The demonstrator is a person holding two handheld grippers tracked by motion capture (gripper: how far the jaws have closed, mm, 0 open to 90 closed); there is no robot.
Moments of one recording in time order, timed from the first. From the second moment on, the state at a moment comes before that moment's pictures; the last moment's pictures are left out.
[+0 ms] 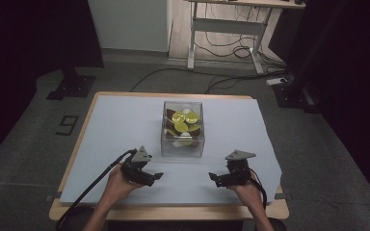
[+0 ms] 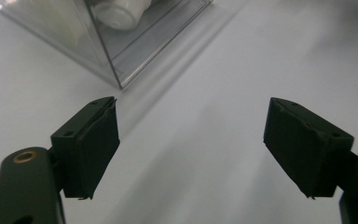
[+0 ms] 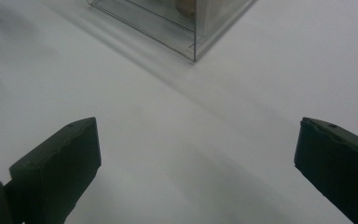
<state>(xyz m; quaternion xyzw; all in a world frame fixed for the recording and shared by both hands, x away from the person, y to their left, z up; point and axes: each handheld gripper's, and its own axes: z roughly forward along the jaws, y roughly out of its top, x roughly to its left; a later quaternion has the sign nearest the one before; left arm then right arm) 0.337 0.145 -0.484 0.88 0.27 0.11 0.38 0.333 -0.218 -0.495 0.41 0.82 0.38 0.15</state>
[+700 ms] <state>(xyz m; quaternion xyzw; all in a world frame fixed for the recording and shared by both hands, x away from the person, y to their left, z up) 0.355 0.118 -0.470 0.87 0.26 0.10 0.40 0.344 -0.191 -0.479 0.38 0.82 0.40 0.14</state>
